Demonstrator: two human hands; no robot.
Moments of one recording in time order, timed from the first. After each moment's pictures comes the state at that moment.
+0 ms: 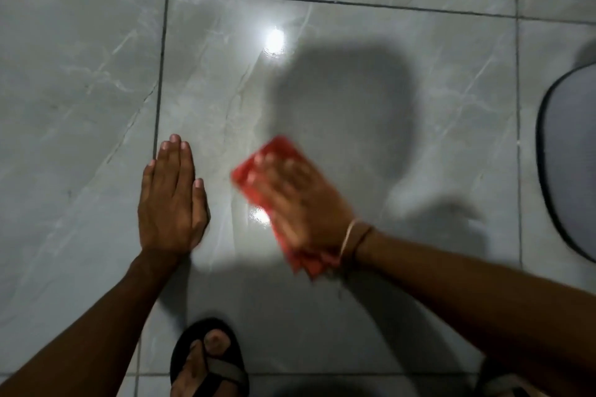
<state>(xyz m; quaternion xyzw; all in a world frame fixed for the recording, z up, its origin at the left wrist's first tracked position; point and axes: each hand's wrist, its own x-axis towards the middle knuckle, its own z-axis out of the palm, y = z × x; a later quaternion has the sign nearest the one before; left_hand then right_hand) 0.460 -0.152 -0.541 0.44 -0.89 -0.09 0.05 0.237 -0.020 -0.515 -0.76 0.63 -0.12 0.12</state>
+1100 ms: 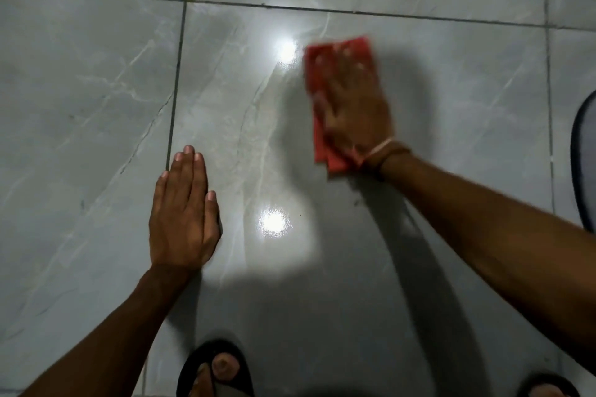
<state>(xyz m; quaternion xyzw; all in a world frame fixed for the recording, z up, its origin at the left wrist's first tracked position) 0.456 -0.150 -0.537 0.45 -0.89 -0.09 0.06 0.138 -0.118 -0.516 -0.59 0.79 -0.16 0.03</state>
